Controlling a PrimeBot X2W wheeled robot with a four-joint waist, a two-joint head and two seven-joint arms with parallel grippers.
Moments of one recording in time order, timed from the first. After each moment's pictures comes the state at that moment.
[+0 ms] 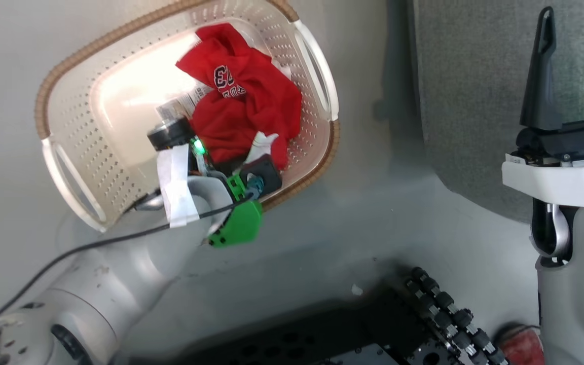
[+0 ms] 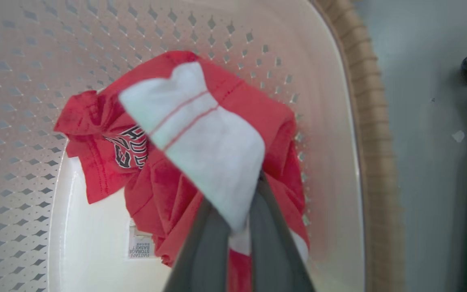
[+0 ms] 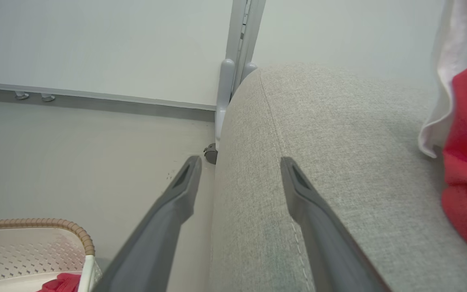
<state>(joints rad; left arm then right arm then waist) -1.03 0.18 -1.28 0.93 -0.26 -0.13 -0.11 -0.41 -0.05 -0.08 -0.16 0.00 0.13 -0.26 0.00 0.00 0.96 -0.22</state>
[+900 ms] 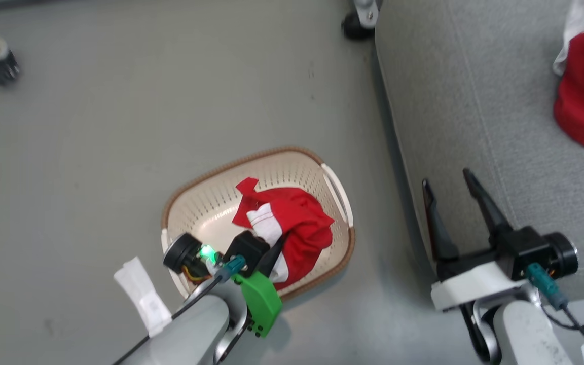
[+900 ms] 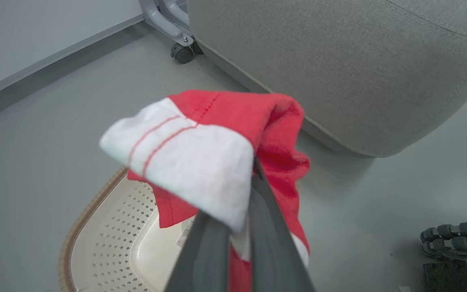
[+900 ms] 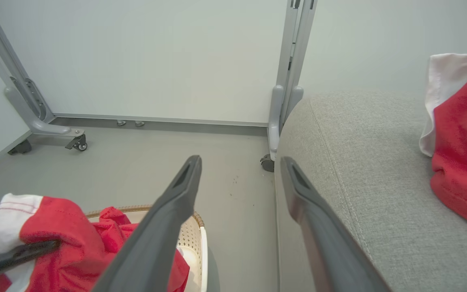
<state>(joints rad) -0.59 0.16 -1.00 0.72 -0.49 -0.02 -0.26 -0.14 -0.05 0.08 0.09 0.01 0.13 -0.26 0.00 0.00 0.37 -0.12</state>
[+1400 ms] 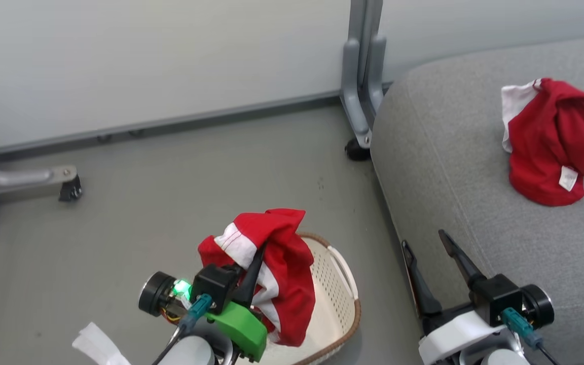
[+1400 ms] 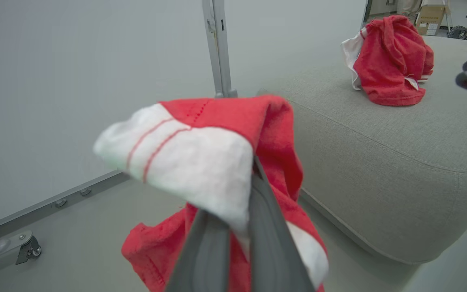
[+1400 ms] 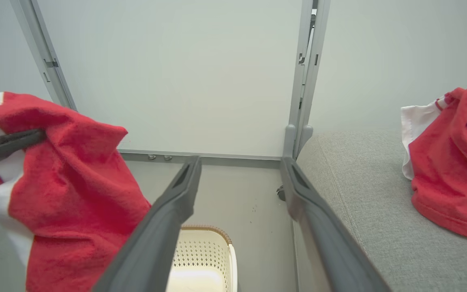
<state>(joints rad) -0.32 0.21 -0.75 0.40 -0.41 0.08 -0.26 0.00 -0.05 0.16 0.15 0.03 0.13 -0.26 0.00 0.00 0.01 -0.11</state>
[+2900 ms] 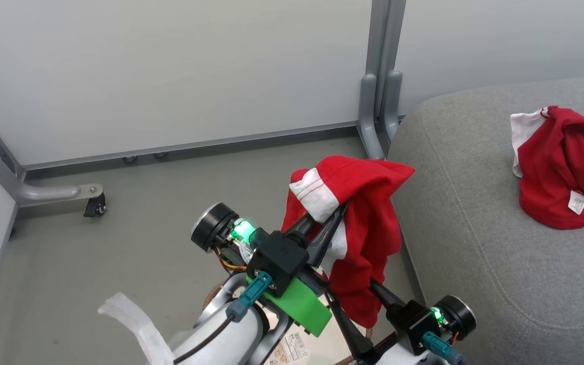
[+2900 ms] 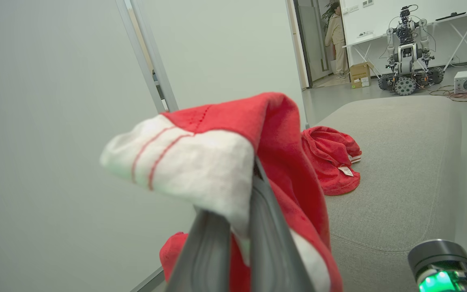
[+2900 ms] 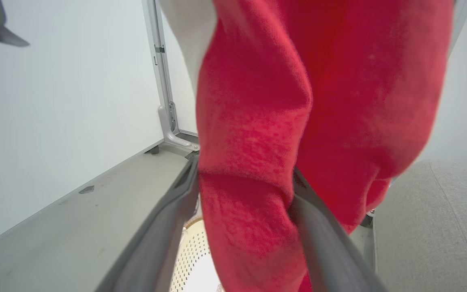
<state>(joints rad) -0.44 0.18 -0.83 0.04 -0.29 0.07 -0.12 -0.05 -0.05 0.45 0.25 0.04 0.13 -0.26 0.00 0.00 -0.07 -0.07</state>
